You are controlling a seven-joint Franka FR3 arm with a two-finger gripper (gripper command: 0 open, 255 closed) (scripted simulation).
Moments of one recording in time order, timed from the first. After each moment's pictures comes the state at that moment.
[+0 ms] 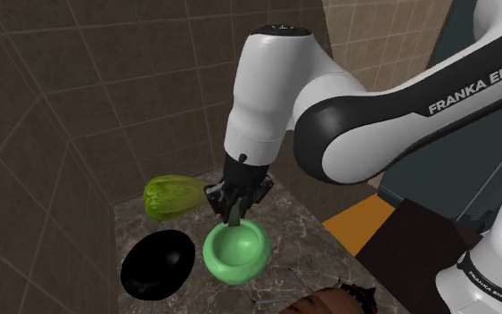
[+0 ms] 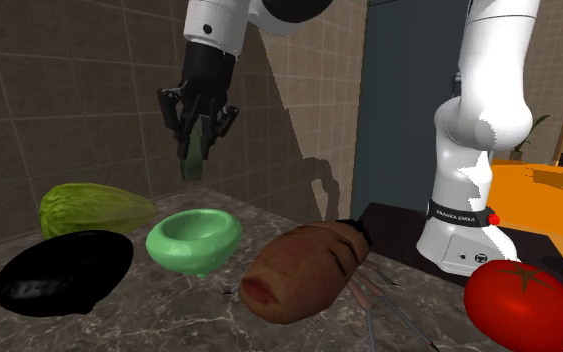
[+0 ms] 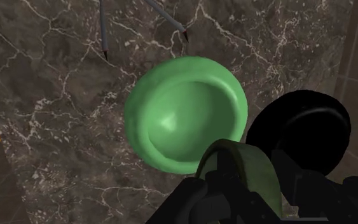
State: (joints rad) arm 0.35 -0.04 0.45 -2.13 0.02 2.35 1.01
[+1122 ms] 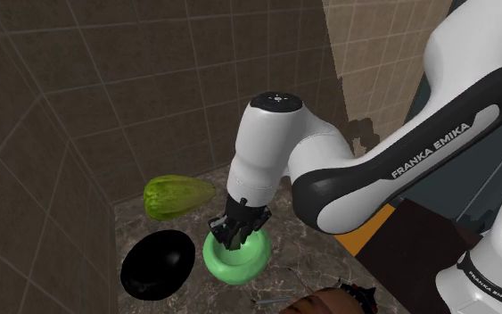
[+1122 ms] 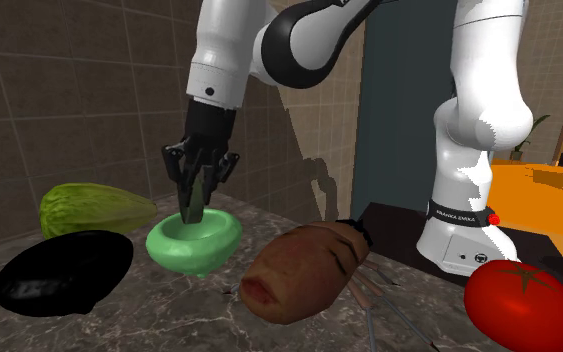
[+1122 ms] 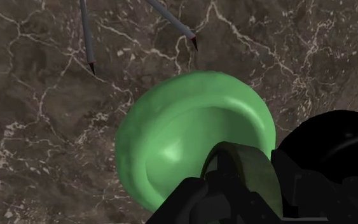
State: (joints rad) arm 0.37 0.08 0.45 -2.22 -0.08 2.55 1.09
